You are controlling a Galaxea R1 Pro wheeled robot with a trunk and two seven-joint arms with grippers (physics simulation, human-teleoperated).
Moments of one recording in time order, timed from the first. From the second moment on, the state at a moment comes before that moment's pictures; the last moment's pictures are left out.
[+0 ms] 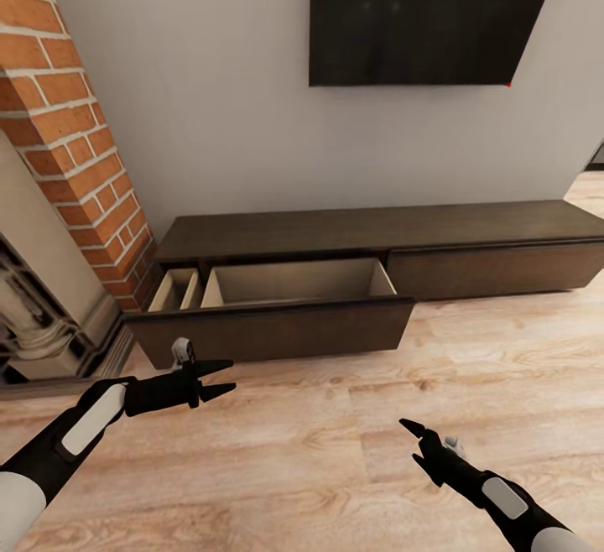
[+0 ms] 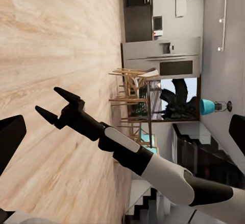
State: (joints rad) left arm -0.62 0.41 -0.38 -0.92 1.14 0.99 -0.93; right arm -0.57 -0.22 0.02 -0.24 -1.07 0.44 0.57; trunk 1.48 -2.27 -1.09
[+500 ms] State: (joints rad) left arm -0.62 0.41 -0.38 -0.92 1.14 0.99 -0.93; right arm -0.57 -0.22 0.02 -0.22 -1.07 0.41 0.56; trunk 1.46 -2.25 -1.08
